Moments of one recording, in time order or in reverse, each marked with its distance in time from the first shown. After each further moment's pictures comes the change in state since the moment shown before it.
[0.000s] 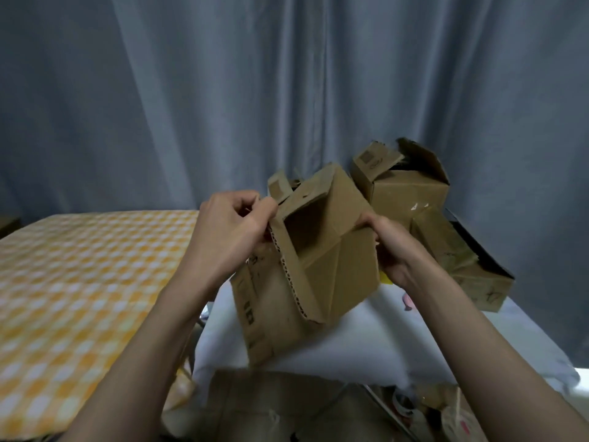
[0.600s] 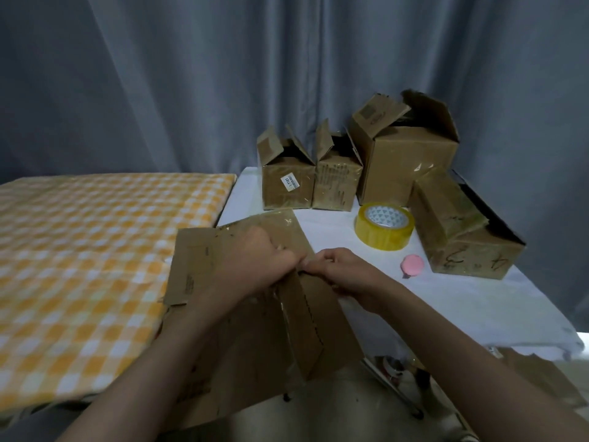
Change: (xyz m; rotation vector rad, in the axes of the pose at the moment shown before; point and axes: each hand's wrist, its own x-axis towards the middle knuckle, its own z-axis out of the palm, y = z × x) left_hand -0.020 -0.090 0.074 0.449 -0.320 -0.300; right_hand 0.028 0.108 0.014 -0.522 -0.284 0.088
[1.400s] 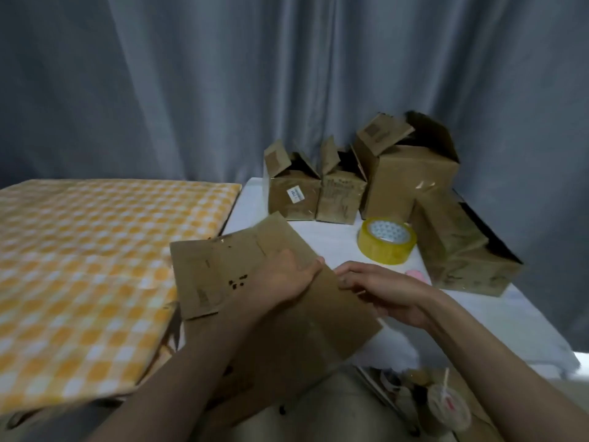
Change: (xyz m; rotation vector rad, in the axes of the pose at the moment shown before) left_hand 0.021 -0.002 0.041 0.102 -0.194 -0.110; right_hand -0.025 0.004 -0.042 0.133 -0.197 0.114
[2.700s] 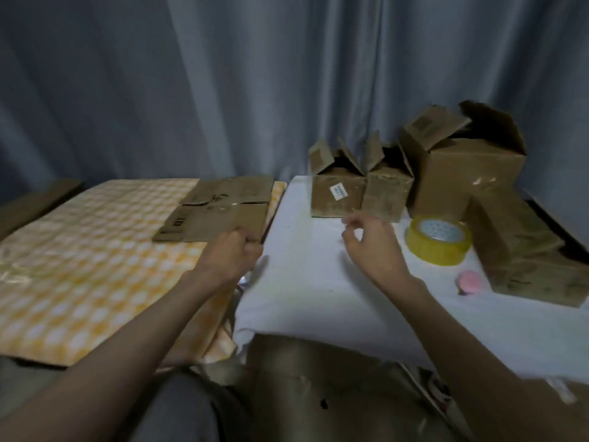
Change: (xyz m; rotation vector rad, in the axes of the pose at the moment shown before) left_hand -0.014 -0.121 -0.090 0.202 0.264 0.011; right_hand 0.051 -0.045 0.067 -0.535 0.698 -0.616
